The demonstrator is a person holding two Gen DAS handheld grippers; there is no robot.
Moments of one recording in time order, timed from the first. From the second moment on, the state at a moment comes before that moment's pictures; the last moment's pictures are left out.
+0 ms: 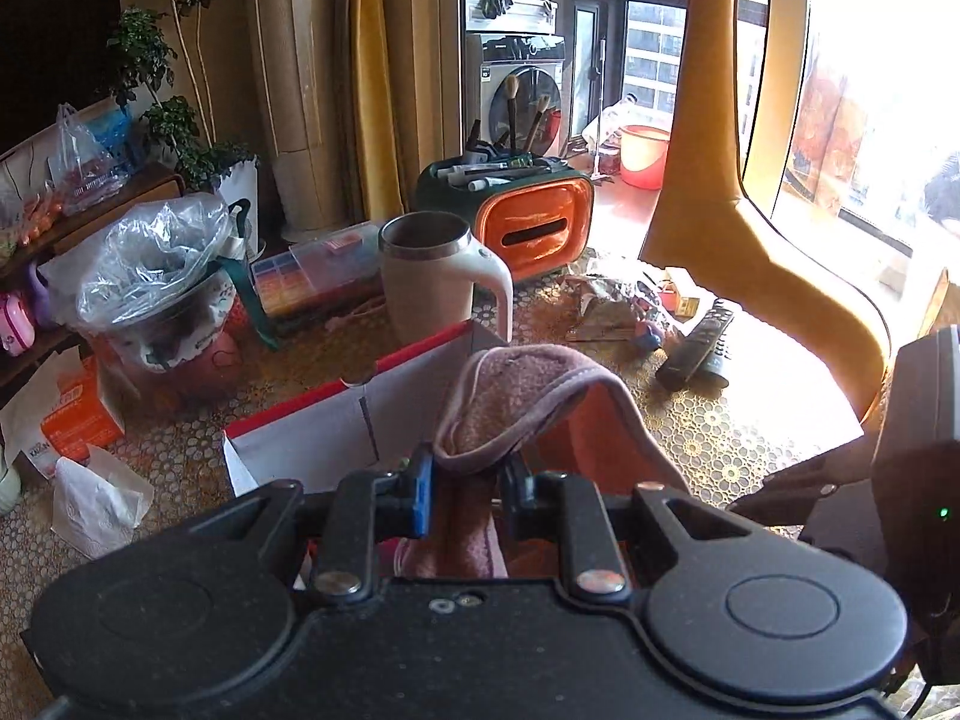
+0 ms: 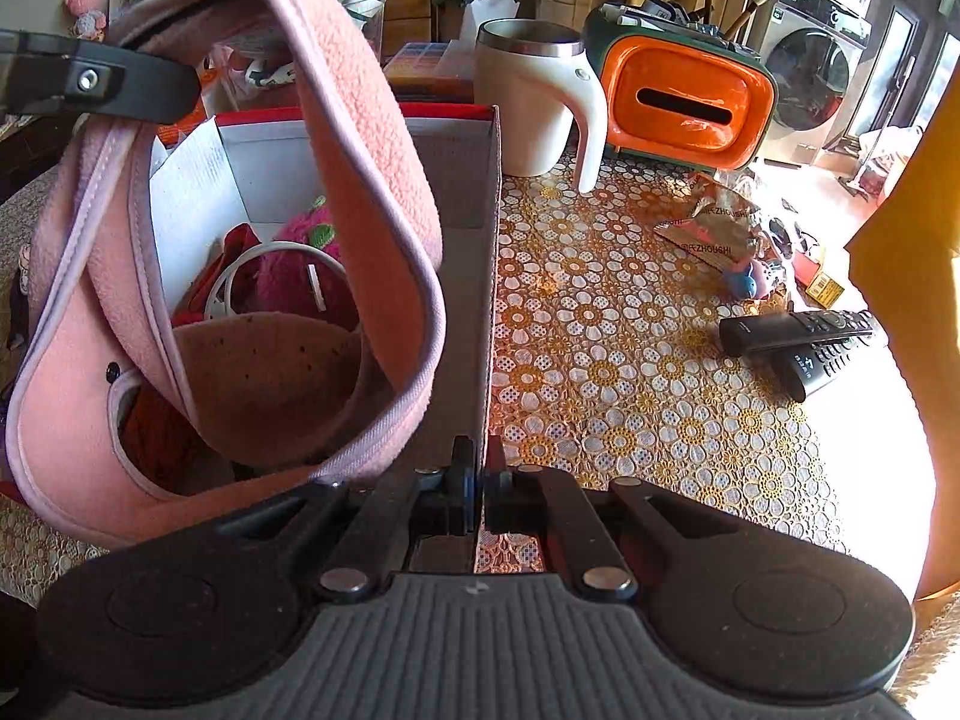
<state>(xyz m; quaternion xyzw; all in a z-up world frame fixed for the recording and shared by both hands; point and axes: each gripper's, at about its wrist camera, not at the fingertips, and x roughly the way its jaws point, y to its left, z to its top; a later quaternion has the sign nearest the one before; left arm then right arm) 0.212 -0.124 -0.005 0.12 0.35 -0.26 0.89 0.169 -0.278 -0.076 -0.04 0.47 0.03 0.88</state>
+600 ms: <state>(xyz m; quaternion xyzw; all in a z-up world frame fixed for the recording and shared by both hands) 0.226 -0.131 -0.077 0.17 0.42 -0.24 0.86 0.170 -0.277 -0.077 -0.04 0.47 0.03 0.88</state>
